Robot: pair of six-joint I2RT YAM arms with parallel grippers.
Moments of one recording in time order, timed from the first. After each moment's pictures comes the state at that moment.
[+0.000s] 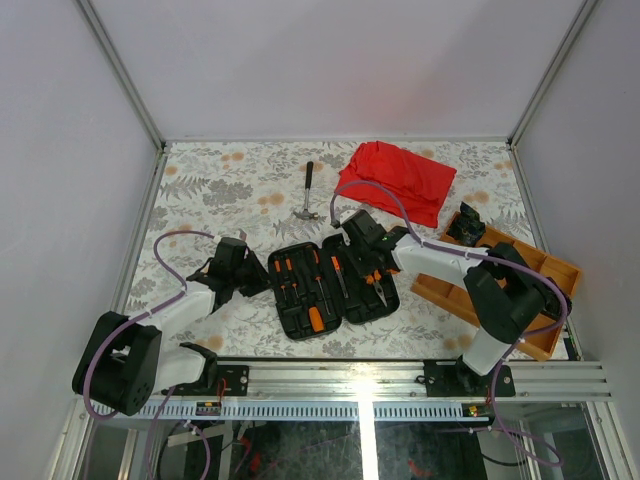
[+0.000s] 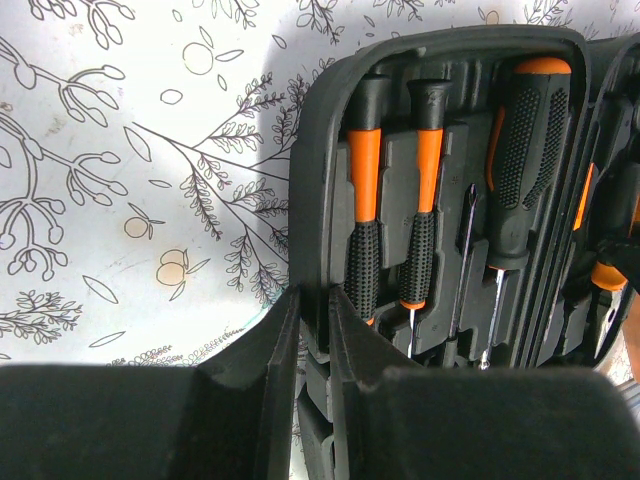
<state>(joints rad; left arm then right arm) -0.34 1.21 0.42 -0.07 0.19 -0.79 0.75 1.69 1.03 -0.40 0.09 0.10</state>
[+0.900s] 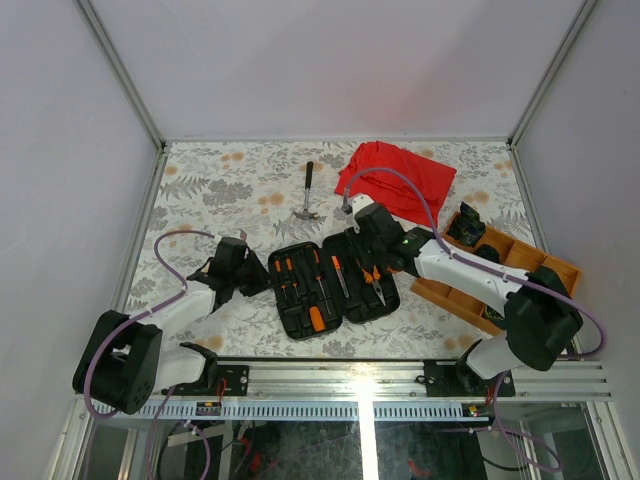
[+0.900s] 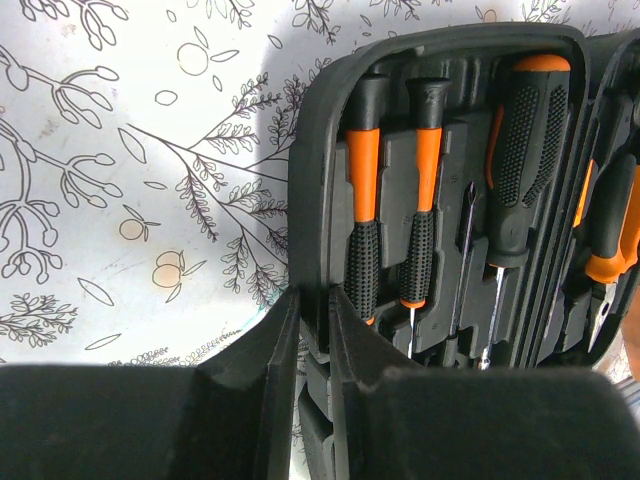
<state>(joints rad) -0.34 1.21 0.42 -0.07 0.19 -0.79 0.75 1.51 1.00 -0.37 0.16 0.14</state>
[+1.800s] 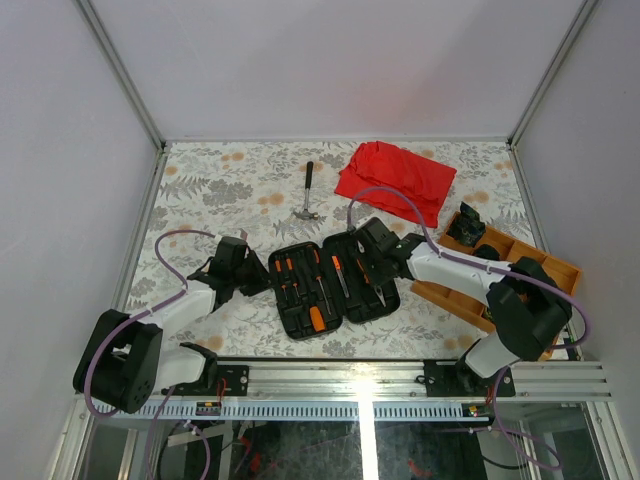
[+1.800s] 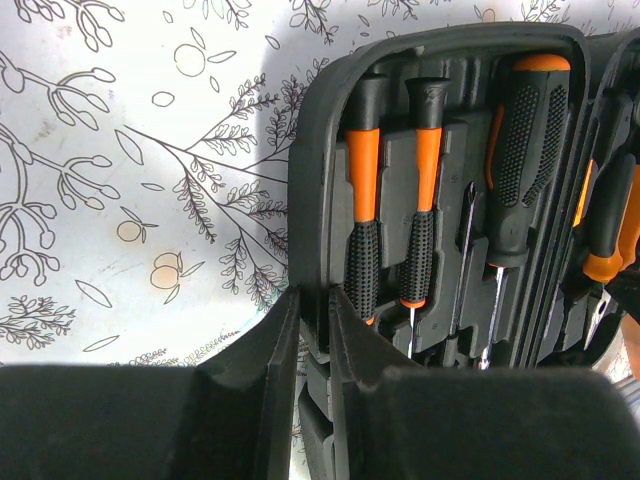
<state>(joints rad) -0.34 1.22 0.43 -0.07 0.19 -0.79 0.75 1.55 0.92 -0.49 0.11 0.22</state>
